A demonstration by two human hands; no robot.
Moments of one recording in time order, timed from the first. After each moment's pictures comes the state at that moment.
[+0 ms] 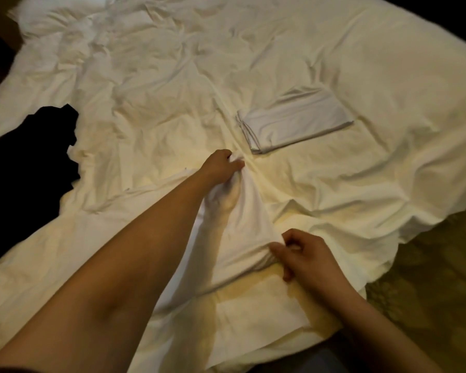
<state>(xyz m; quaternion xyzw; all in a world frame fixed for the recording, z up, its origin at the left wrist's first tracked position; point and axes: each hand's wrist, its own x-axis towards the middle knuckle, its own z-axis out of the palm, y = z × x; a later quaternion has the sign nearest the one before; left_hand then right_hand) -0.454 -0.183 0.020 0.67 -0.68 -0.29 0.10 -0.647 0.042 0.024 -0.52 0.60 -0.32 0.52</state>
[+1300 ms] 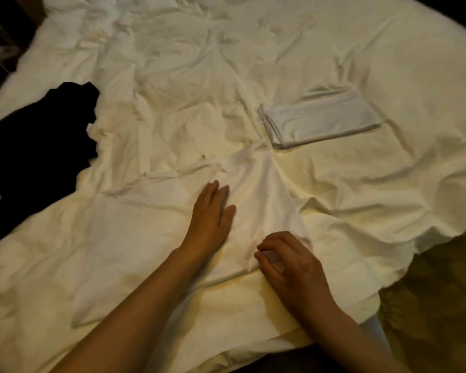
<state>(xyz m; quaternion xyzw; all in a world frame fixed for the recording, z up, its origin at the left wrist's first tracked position) -0.390 -0.028 -0.024 0.67 -0.69 -0.19 0.19 -0.594 0.061 0.003 -0.72 0.52 -0.41 0.21</state>
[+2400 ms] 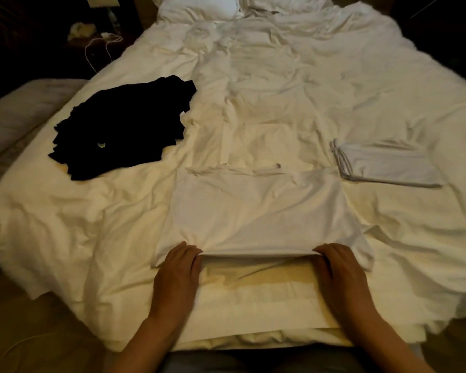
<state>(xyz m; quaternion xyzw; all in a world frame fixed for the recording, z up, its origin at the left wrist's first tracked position) -0.270 0.181 -0.014 0.79 -0.54 -0.03 0.30 -0.576 0.068 -0.009 -0.79 0.53 -0.30 0.12</state>
